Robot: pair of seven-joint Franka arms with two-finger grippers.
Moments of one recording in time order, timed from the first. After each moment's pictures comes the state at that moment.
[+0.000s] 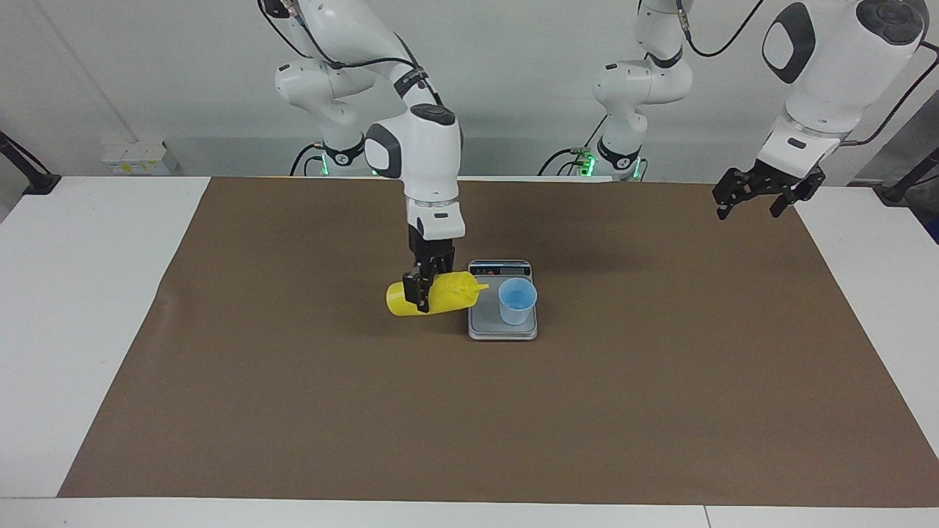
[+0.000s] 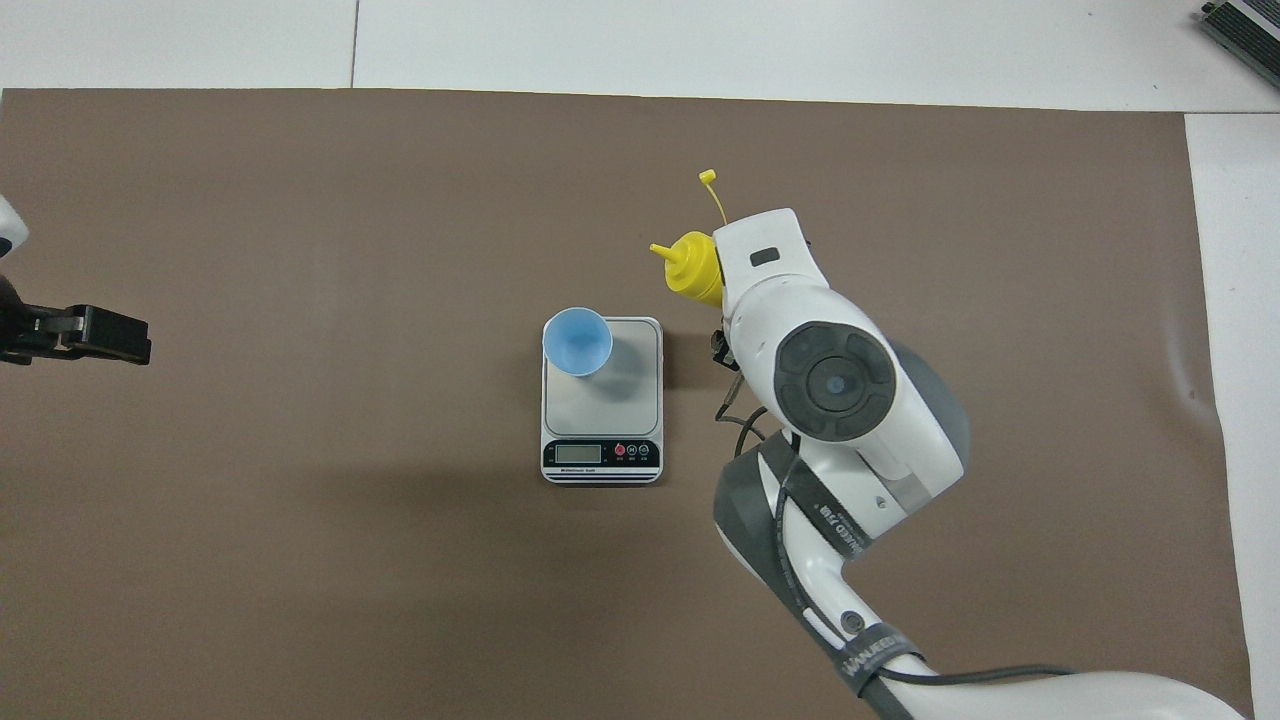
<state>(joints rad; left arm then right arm) 0.02 -0.07 -0.05 -1.73 0.05 1.65 0.01 0.35 0.20 0.08 -1.90 -0.28 2.45 -0.46</state>
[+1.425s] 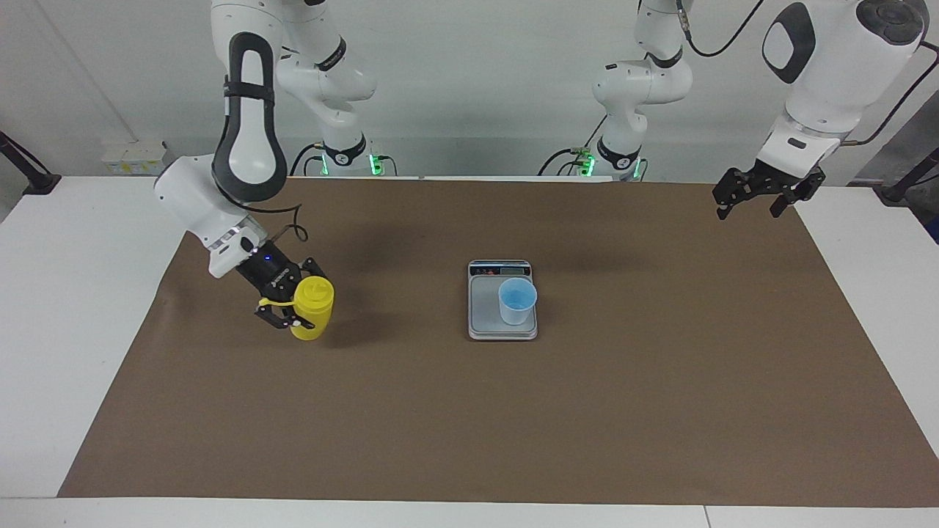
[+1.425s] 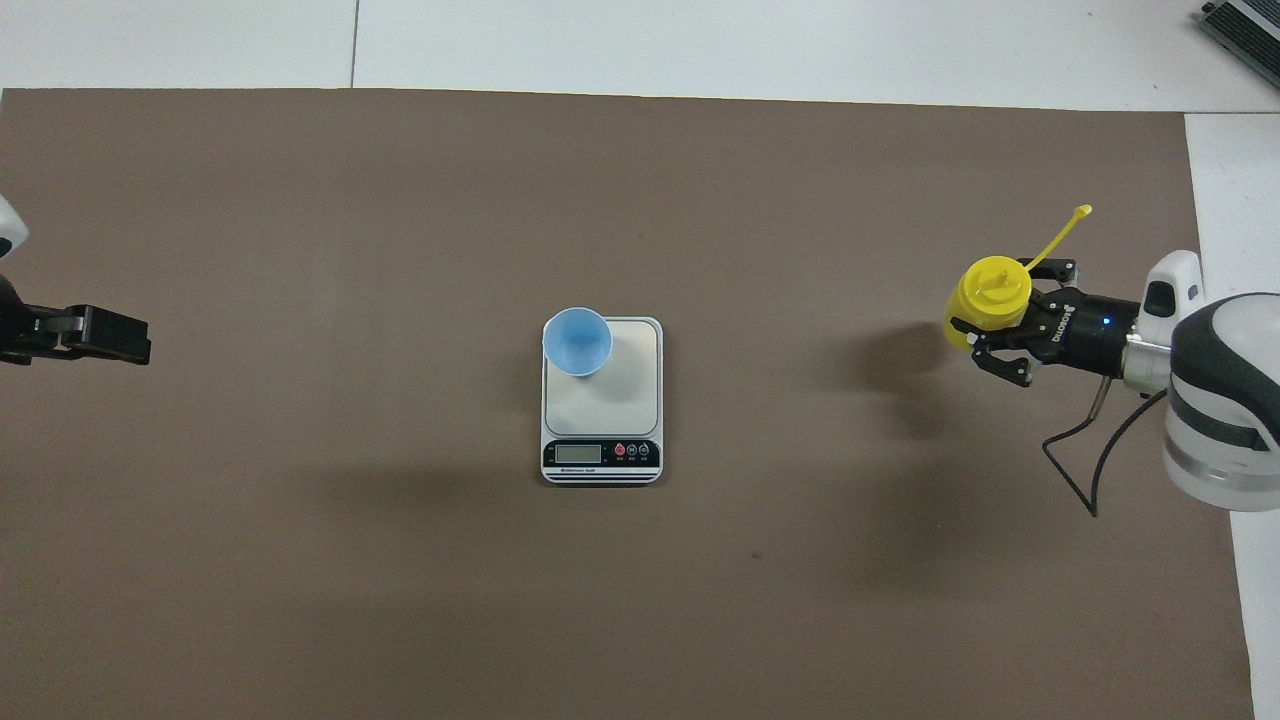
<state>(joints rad) 0.02 -0.07 -0.05 -1.73 0.05 1.65 0.01 -0.27 0.17 0.07 -2.13 1.11 2.26 -2.07</state>
